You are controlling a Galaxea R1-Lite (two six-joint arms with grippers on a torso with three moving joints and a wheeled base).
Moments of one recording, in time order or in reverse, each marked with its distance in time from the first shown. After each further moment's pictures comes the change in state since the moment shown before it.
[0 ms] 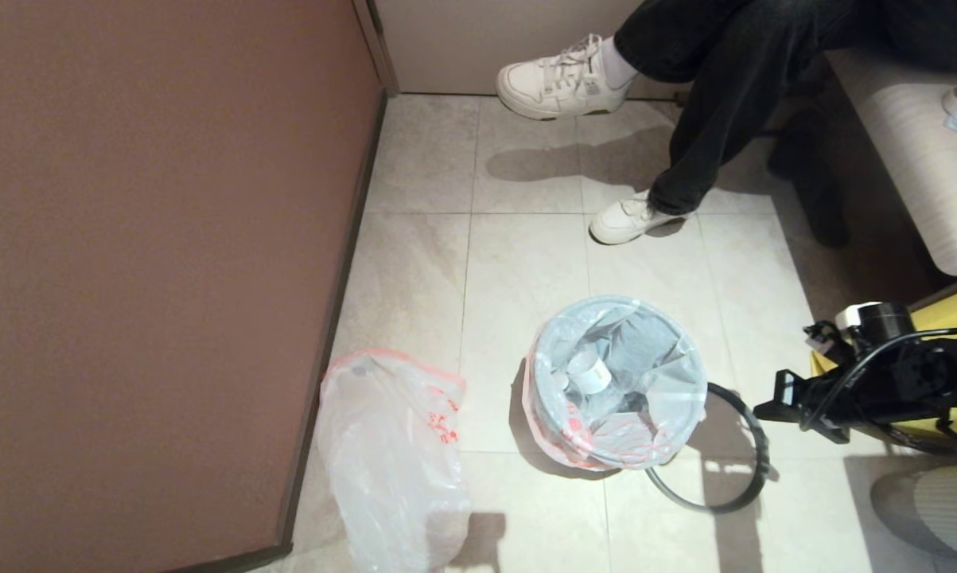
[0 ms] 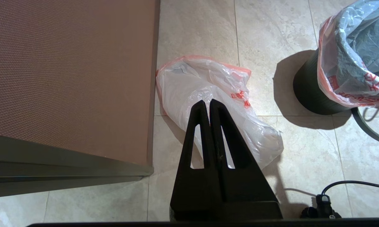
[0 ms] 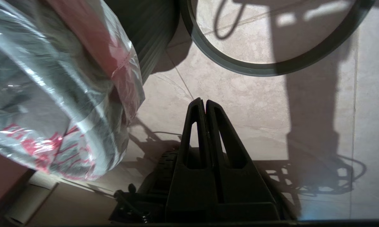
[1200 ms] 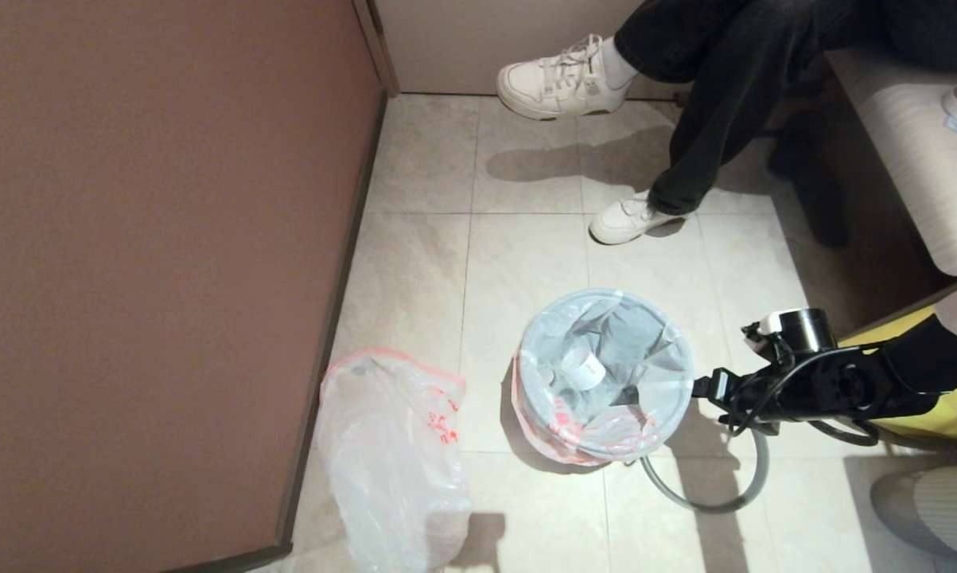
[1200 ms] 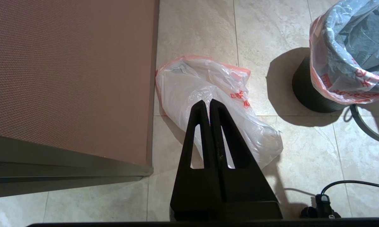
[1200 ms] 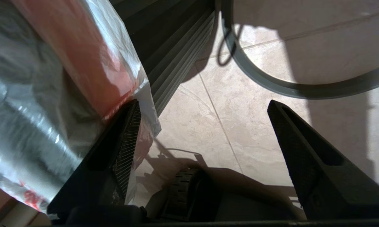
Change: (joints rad) left arm 0.000 0.000 0.000 0.000 0.000 0.000; right arm 0.158 0.088 -0.021 -0.175 -0.077 0.135
